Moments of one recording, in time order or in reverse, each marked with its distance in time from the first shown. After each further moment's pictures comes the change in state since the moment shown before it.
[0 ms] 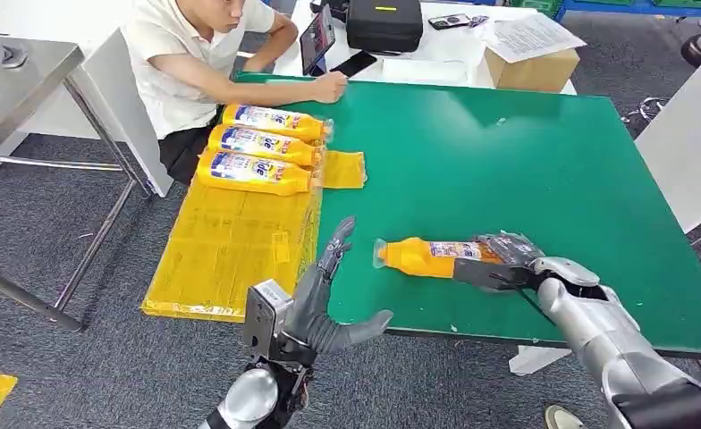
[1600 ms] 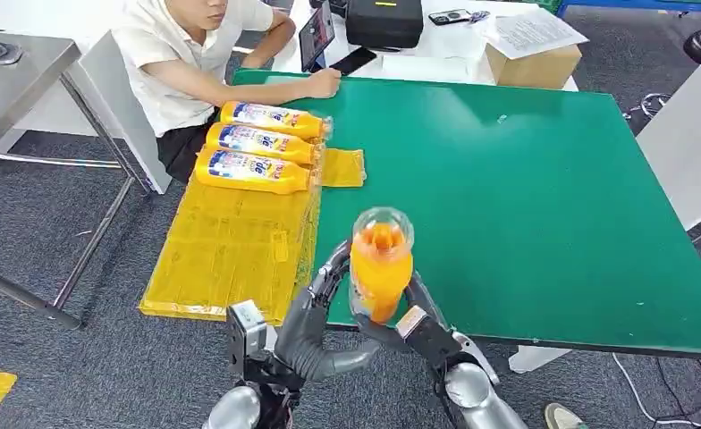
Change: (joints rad) left arm 0.078 0.040 0.027 -0.048 0.093 -0.200 0.003; right arm 0.560 0.315 -0.081 -0.795 -0.533 -0.071 -0.194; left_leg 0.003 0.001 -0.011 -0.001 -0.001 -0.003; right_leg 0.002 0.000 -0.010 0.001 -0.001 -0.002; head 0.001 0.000
